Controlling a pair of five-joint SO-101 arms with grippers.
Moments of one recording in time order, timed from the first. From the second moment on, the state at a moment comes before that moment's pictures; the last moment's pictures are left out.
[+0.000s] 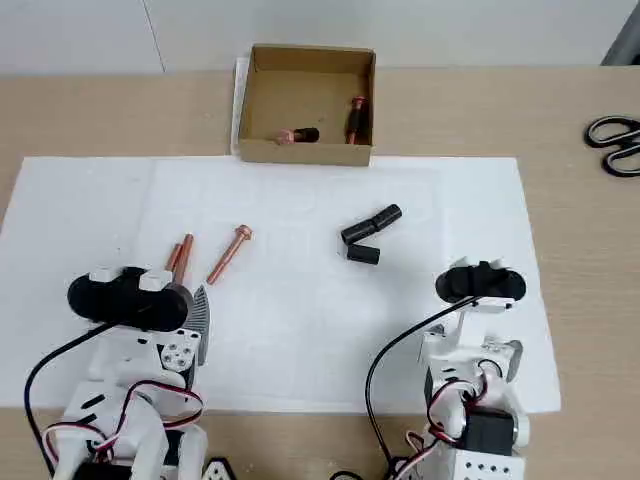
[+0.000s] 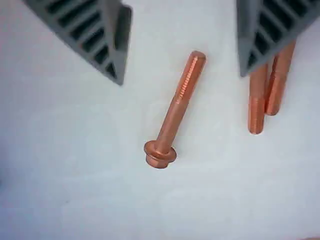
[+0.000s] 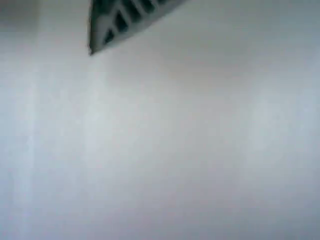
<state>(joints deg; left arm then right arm) -0.6 -103.7 63.1 80.3 -2.2 4.0 -103.6 91.5 70.9 -2.0</state>
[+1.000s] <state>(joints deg) -7.3 -77.7 46.3 83.6 -2.2 10.7 -103.3 76.4 66.7 12.0</state>
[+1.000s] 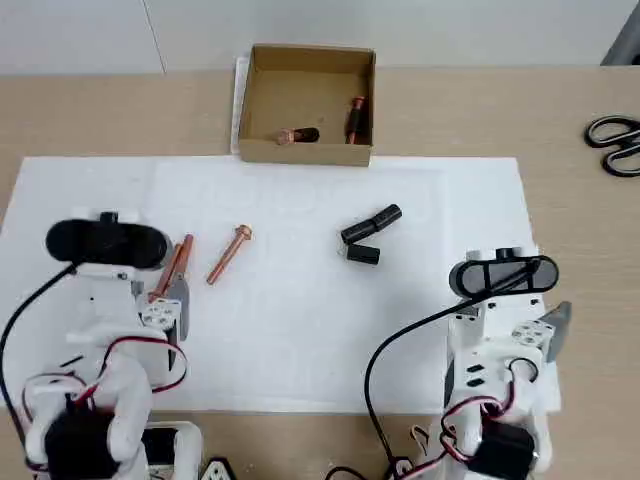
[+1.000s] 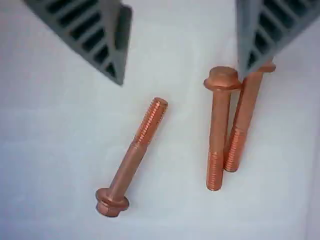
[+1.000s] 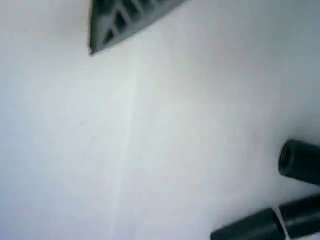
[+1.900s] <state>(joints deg) -7.3 -74.4 43.8 83.7 5.2 -12.4 -37.0 17.8 83.5 12.9</state>
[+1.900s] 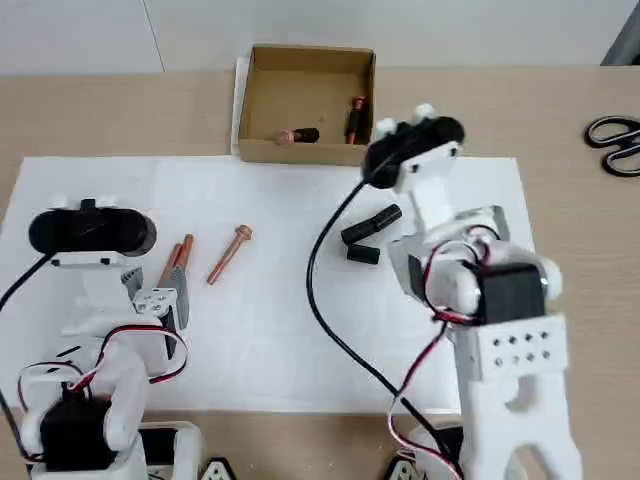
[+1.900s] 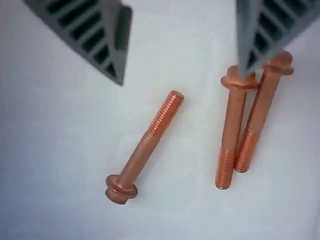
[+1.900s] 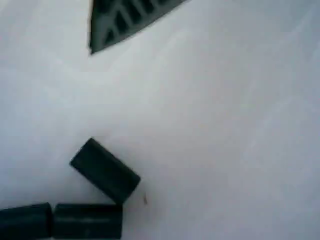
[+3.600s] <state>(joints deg) -7.3 -74.4 43.8 83.7 8.1 -20.0 23.9 -16.1 91.3 35.2</state>
